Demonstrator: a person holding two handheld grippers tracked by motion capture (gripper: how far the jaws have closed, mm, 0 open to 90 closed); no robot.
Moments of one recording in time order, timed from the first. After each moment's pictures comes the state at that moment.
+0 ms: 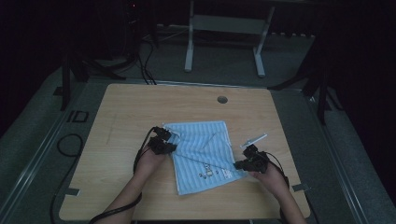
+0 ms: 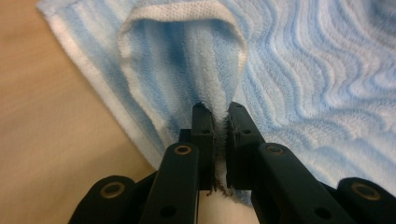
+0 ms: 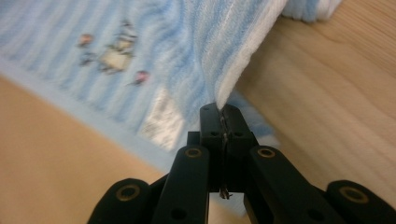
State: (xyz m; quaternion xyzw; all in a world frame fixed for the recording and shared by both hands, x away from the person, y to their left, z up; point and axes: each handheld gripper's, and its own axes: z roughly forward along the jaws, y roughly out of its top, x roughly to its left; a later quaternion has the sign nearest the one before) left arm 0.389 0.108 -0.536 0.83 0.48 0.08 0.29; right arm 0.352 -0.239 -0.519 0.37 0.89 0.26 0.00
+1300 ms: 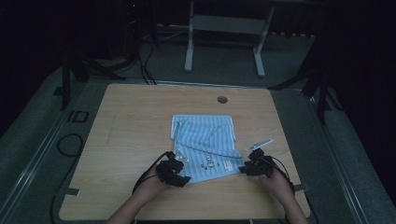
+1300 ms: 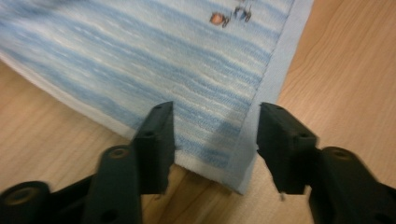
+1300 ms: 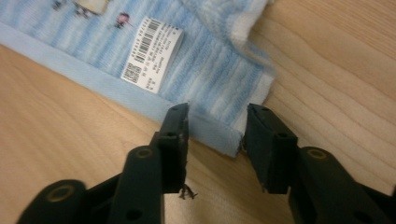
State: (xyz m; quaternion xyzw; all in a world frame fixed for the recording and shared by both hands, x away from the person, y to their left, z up) left arm 0.295 0.071 -0.530 0.90 0.34 0.05 0.27; right arm 0.340 -0.257 -0.528 0.40 0.88 0.23 0.06
